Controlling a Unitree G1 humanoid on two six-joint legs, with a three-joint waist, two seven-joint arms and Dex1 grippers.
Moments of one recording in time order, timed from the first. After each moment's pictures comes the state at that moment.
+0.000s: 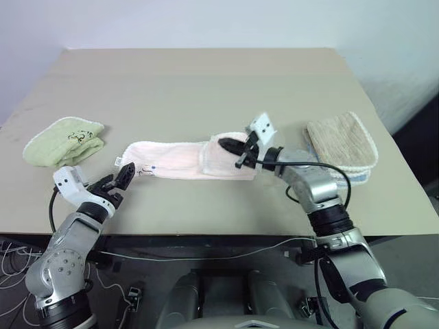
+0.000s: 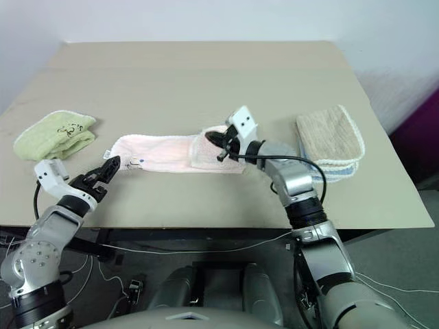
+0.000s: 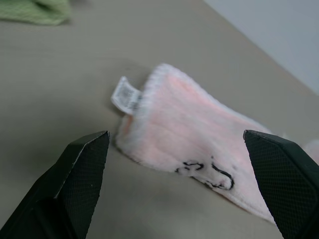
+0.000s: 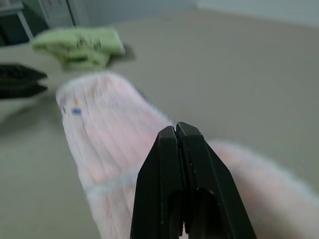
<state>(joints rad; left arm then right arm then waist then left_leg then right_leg) -0.06 0.24 0.59 -0.30 -0.93 0.77 -0.06 -0.67 -0.29 0.11 0.14 0.31 0.41 0.74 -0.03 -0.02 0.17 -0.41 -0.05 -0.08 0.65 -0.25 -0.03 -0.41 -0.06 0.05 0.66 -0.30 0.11</state>
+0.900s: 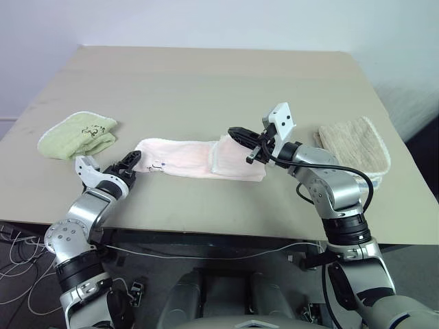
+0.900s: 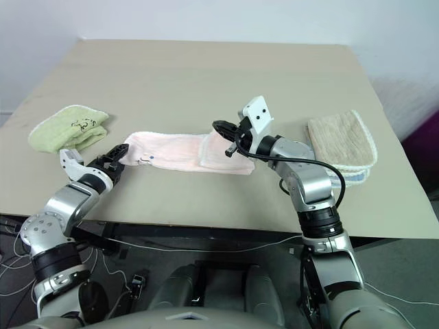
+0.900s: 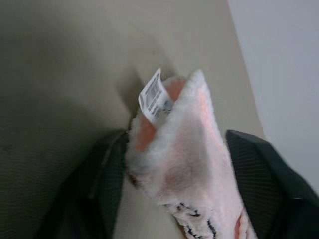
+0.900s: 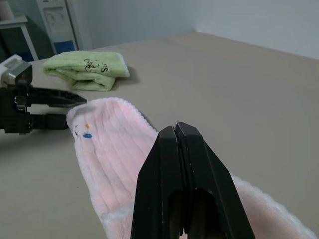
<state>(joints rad) -0.34 0.23 0.63 0.06 -1.28 0.89 0.23 -0.60 -0.31 0.07 -0.04 0.34 0.48 0.68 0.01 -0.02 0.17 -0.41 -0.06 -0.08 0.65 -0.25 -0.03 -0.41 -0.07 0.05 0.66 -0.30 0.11</state>
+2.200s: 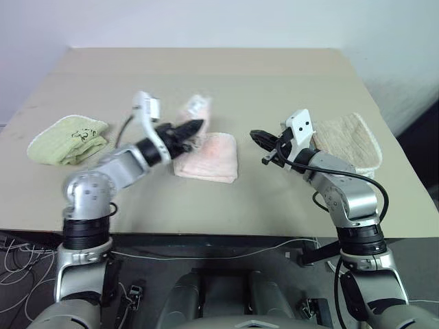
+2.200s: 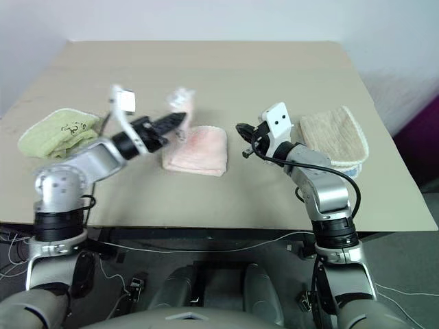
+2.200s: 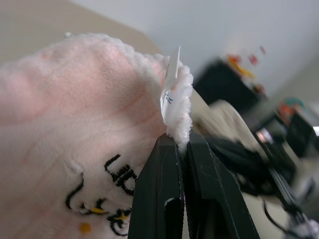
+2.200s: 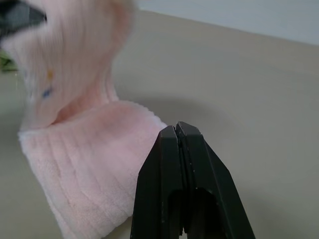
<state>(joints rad) -0.62 0.40 0.04 -0.17 -1.04 0.94 -0.23 -0.51 -0.38 0.01 -0.09 0.32 0.50 0.58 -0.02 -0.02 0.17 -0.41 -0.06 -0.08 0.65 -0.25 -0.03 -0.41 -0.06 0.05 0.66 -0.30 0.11</state>
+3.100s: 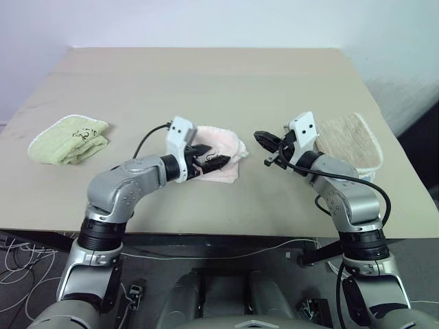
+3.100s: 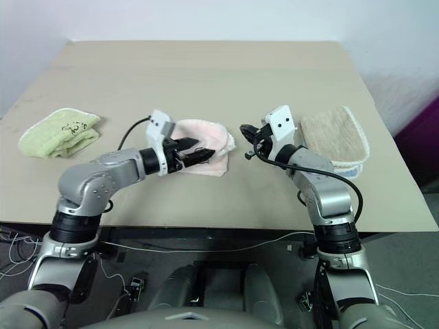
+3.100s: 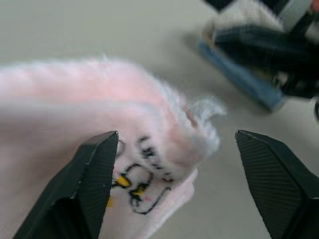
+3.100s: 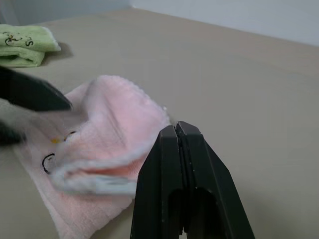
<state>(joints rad) -0.56 0.43 0.02 -0.20 -0.71 0.95 -0.45 -0.48 -0.38 0.01 -0.12 0.32 0.50 0.56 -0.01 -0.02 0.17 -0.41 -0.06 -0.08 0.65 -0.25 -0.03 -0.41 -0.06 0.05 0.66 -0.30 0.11</state>
